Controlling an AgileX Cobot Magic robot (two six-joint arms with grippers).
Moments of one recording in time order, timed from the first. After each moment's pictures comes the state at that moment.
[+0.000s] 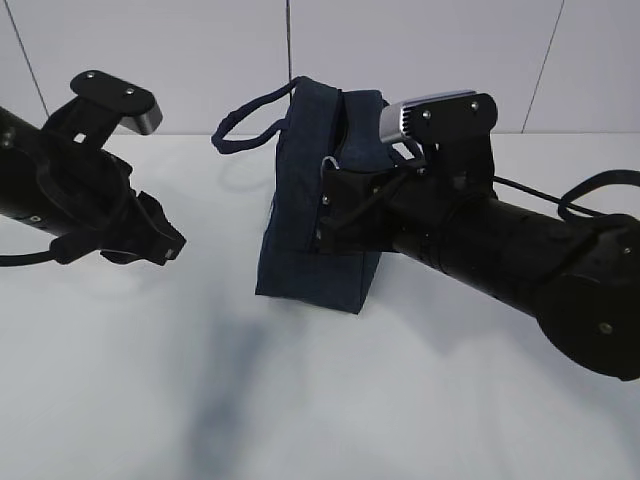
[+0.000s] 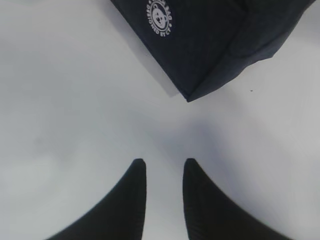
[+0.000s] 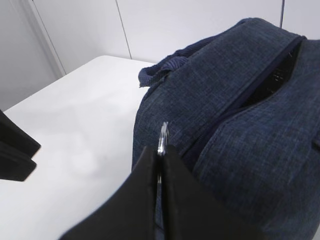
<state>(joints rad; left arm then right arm) -0.44 1.55 -0.94 -0.35 0.44 0.47 0.58 1.68 -0.72 -0.04 -0.66 0.19</state>
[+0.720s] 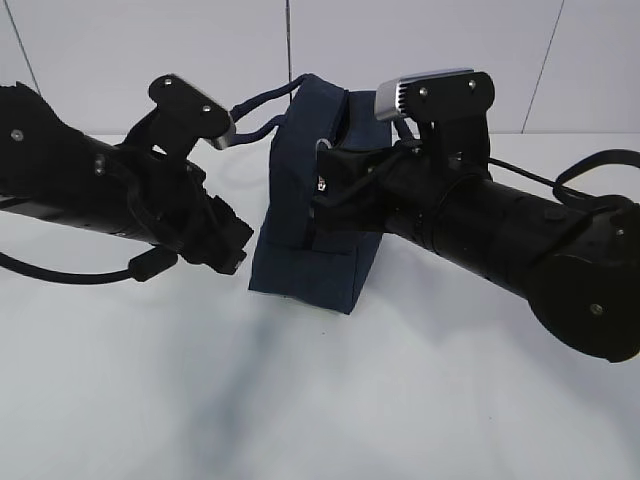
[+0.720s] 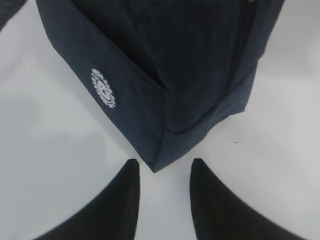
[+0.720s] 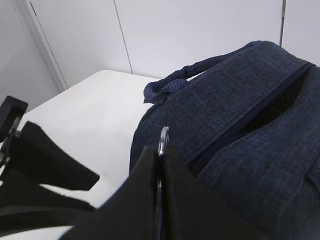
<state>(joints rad) -0.57 1.66 -0.94 -0.50 0.16 0.70 0.58 1.68 -0.77 -0.04 -0.65 0.18</state>
